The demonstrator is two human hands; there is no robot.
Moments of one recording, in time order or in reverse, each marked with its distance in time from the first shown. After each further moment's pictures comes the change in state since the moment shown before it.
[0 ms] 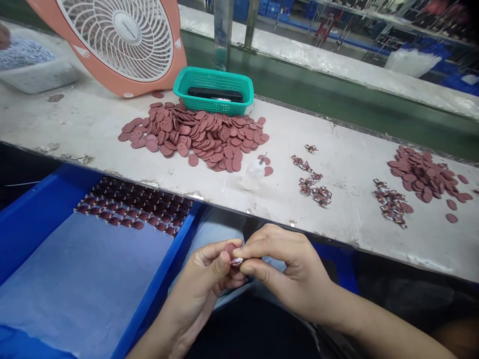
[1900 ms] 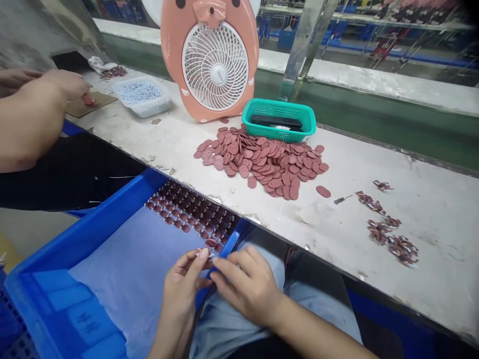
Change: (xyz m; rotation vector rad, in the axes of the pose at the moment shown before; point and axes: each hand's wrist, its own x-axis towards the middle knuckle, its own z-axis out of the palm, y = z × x) left_hand -0.009 0.022 -0.101 0.294 0.694 0.452; right_hand 0.039 0.055 0.133 -0.402 0.064 -0.376
